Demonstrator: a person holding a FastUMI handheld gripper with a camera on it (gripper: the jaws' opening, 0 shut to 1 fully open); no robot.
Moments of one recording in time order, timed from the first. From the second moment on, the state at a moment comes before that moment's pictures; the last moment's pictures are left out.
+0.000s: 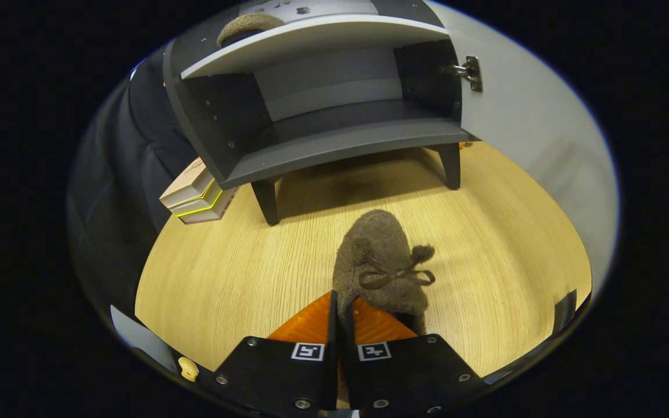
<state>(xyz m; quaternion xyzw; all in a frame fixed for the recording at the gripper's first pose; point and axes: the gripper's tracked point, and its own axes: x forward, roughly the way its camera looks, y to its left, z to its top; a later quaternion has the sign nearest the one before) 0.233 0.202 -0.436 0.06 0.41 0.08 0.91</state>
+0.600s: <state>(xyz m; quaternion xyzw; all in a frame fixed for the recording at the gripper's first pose) 0.217 0.191 -0.341 0.08 0.35 0.09 0.93</state>
